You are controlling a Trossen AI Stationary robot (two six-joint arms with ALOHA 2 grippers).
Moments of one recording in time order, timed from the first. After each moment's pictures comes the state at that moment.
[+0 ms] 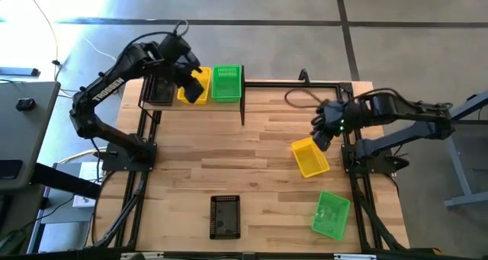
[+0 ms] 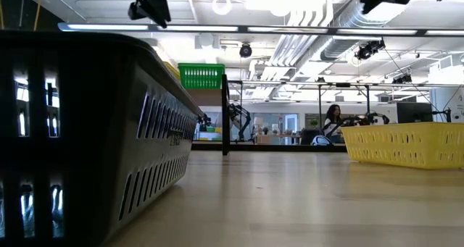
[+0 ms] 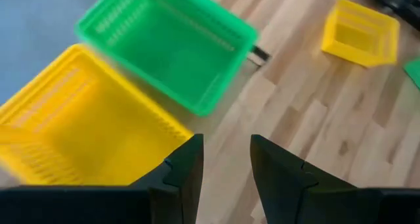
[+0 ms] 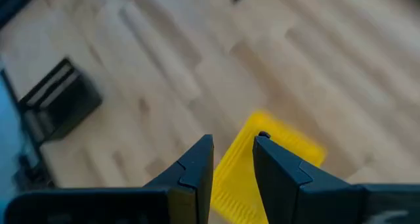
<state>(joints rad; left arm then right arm) 0.73 1.40 1.70 -1.28 0.14 -0.08 0.06 1.07 1.33 -1.26 0.12 0.72</state>
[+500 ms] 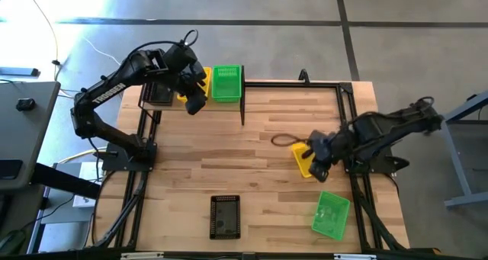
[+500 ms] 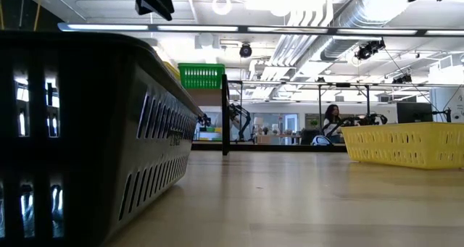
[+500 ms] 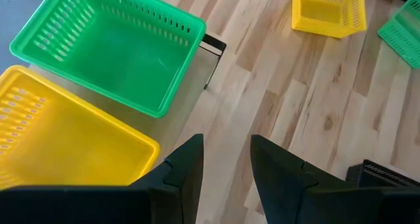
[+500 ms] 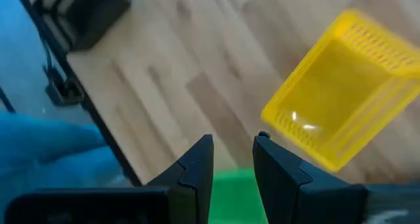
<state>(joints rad) 0.61 1.40 1.70 -1.28 0.14 -0.02 0.36 1.22 1.33 -1.28 -0.01 0.98</state>
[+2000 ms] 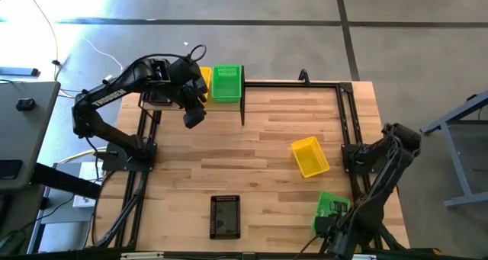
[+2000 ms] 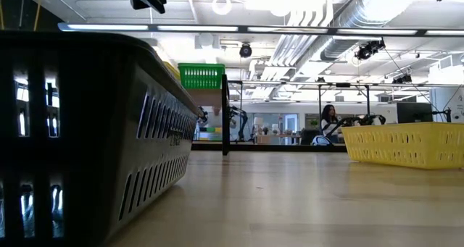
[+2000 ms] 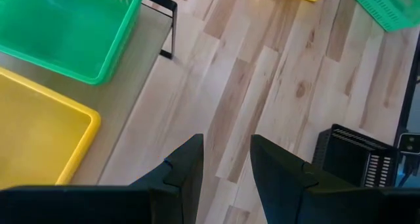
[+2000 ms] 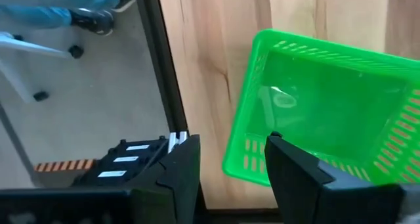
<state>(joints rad) 0.47 1.40 1.70 -1.37 0.15 -0.11 1.02 1.69 1.33 -1.00 -0.06 1.18</state>
